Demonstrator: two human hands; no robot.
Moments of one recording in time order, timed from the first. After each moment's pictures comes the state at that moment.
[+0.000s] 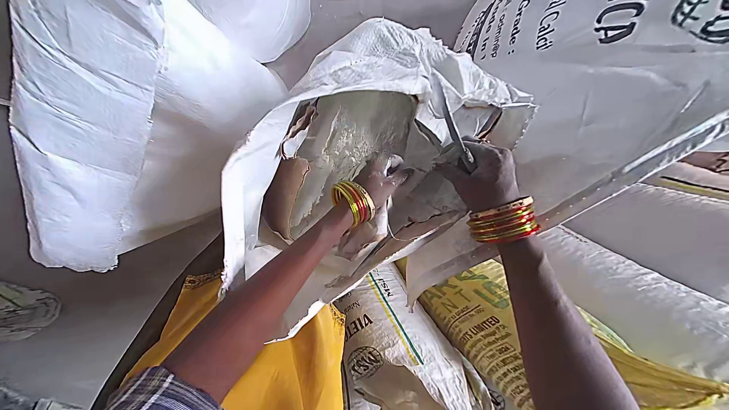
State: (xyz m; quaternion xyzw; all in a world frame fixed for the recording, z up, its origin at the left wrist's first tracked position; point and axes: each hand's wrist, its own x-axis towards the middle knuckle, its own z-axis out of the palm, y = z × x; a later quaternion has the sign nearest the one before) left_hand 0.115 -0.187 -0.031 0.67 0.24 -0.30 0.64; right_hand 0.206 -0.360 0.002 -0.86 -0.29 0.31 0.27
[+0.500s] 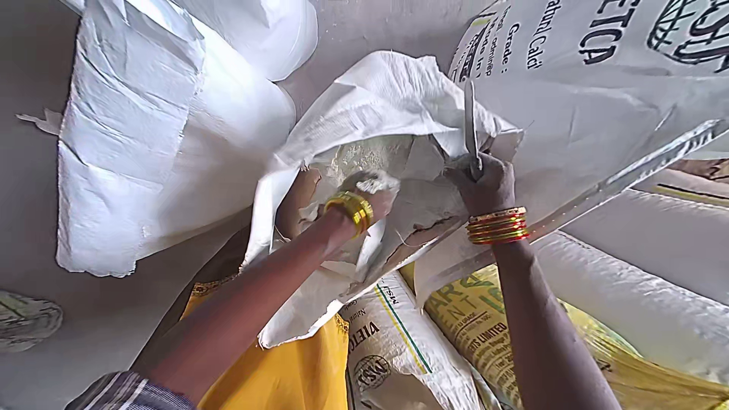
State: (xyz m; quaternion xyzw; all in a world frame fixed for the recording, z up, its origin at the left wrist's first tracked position) left_hand 0.111 -0.166 0.005 0.84 0.04 -0.45 0.32; right_hand 0.199 -0.359 -0.002 -0.91 -0.14 0.32 0.21
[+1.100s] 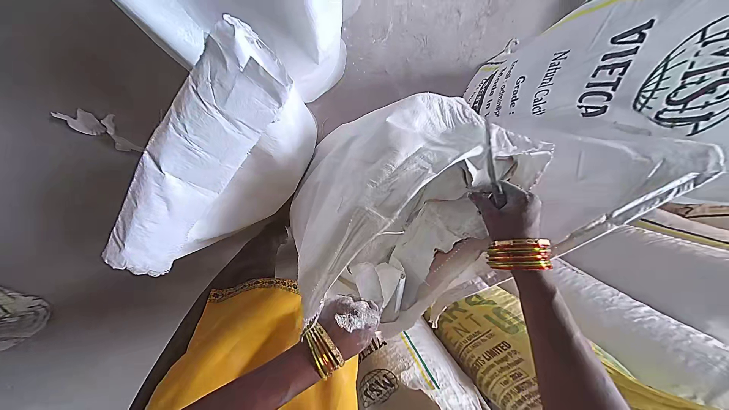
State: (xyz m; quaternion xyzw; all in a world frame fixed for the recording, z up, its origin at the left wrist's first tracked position) left_hand -0.034 -0.151 0.113 0.79 0.00 -0.51 0.34; right_hand 0.199 -0.327 0.025 -0.94 -0.07 0.31 0.13
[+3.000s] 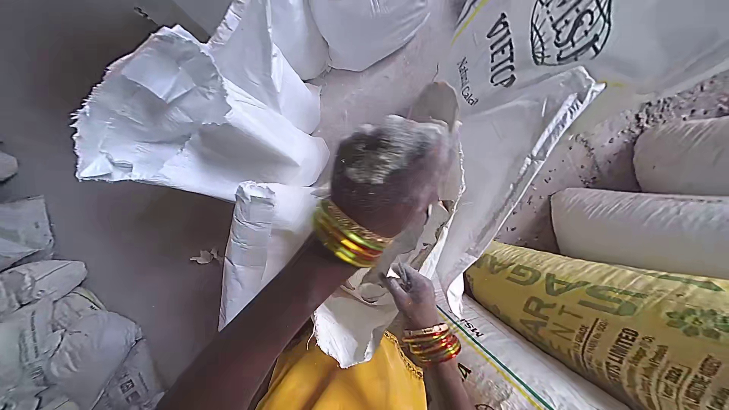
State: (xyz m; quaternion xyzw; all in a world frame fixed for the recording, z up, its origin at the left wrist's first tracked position) left_hand 0.182 -0.140 0.190 0.97 -0.09 0.14 0.17; right_hand 0.020 -0.271 0.084 -0.81 0.12 0.26 0.52
